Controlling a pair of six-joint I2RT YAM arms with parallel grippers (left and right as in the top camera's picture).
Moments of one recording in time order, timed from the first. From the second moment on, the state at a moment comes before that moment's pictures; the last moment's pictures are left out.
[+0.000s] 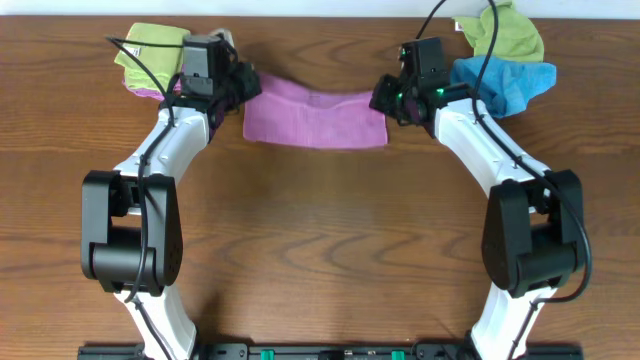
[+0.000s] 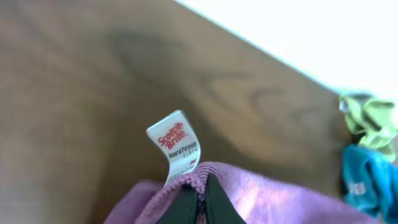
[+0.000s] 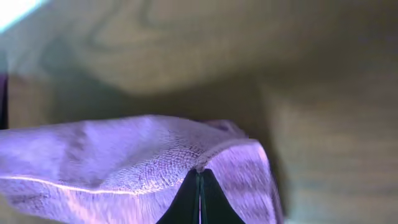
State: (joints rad) left arm -0.11 1.98 1.36 -0.04 0.30 -0.56; right arm 0.25 2.00 1.48 -0.36 -0.13 0.60
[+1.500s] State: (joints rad) left arm -0.10 1.91 1.36 -0.38 0.22 -0.49; right arm 0.25 2.00 1.48 -0.63 -0.05 0.58
